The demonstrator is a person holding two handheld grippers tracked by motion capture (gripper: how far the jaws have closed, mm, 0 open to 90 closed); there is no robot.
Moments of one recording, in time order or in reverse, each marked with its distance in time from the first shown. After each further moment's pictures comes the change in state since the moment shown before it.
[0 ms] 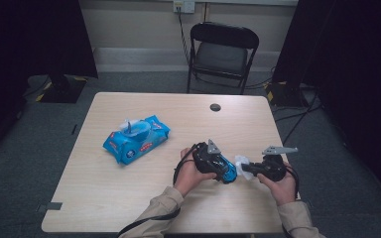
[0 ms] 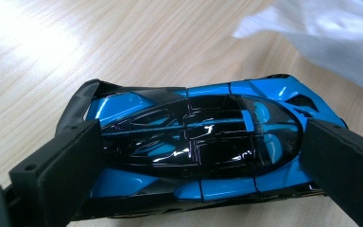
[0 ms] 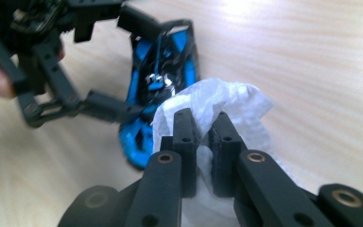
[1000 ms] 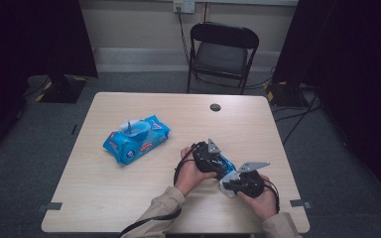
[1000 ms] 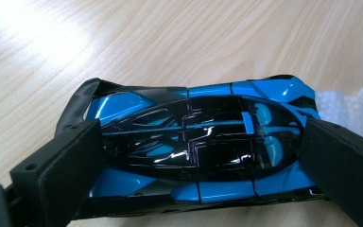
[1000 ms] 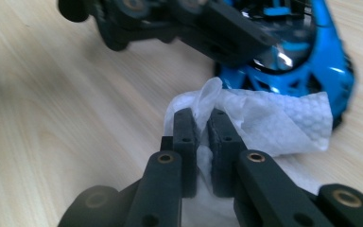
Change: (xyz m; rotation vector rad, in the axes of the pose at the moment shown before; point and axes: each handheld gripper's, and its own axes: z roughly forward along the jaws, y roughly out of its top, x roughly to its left) left arm 0.001 0.001 0.001 0.013 0.037 -0.005; right arm 0.060 -0.029 0.041 0.142 0.062 -0.116
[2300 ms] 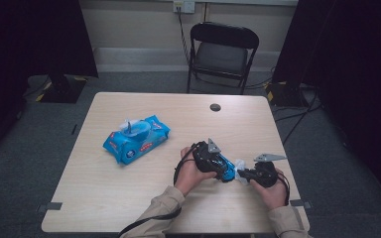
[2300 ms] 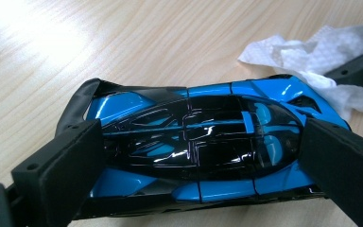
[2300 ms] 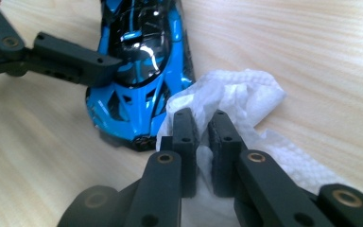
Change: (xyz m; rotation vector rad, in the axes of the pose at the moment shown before) left arm 0.001 0.000 0.000 0.000 -0.002 -0.002; right arm -0.051 -0.008 -0.016 -0.090 -0.135 0.137
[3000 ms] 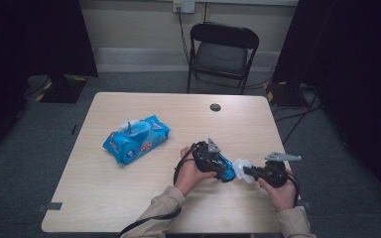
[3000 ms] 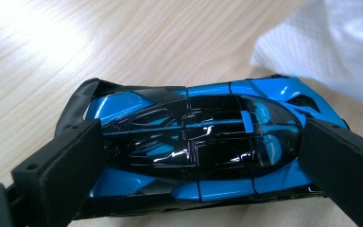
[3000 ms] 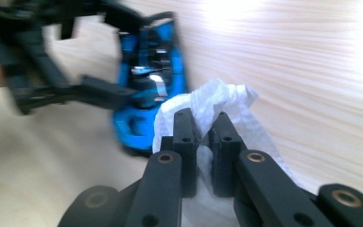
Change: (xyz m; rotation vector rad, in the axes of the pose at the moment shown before) left arm 0.000 0.000 0.000 0.005 -0.006 -0.005; right arm -0.005 0.005 -0.031 -0.096 0.005 0.041
